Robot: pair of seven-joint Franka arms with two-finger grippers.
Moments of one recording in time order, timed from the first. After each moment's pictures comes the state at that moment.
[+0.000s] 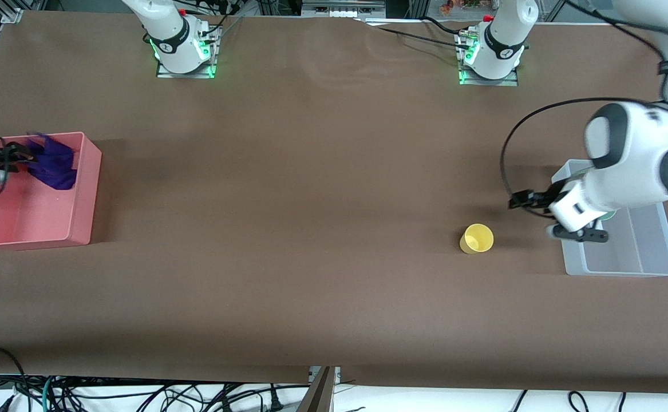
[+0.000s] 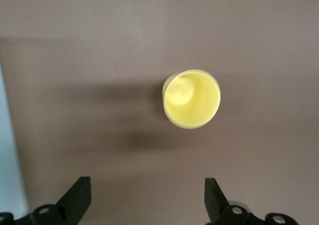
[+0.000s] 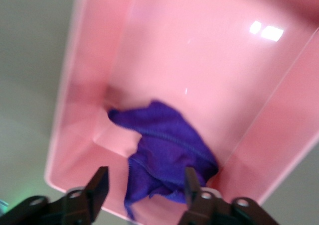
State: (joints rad) left arm -0.08 0.34 0.02 -1.81 -0.19 2.02 -0.04; right arm -0.14 0.38 -0.39 -1.78 0.02 1.91 -1.03
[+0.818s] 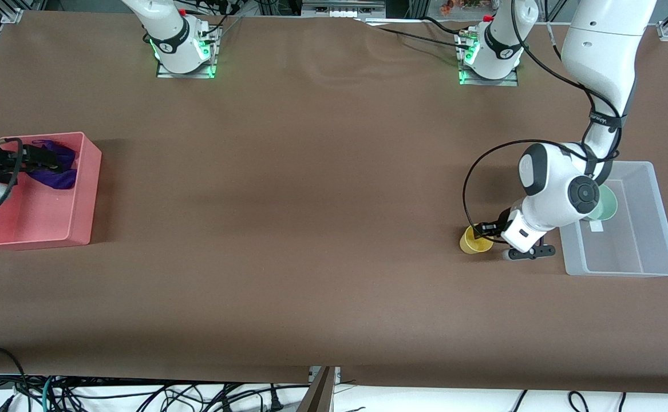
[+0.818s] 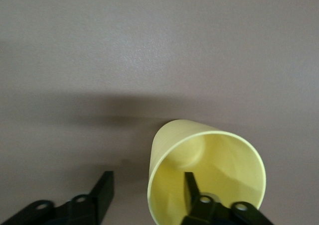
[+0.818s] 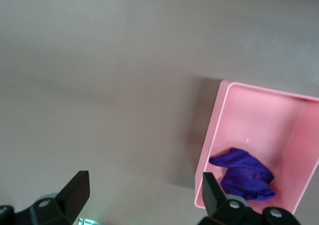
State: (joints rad) left arm -0.11 0.54 0.00 -1.92 -0.25 2.42 -0.04; right arm -0.11 0.26 0.03 -1.40 -0.01 1.52 -0.35
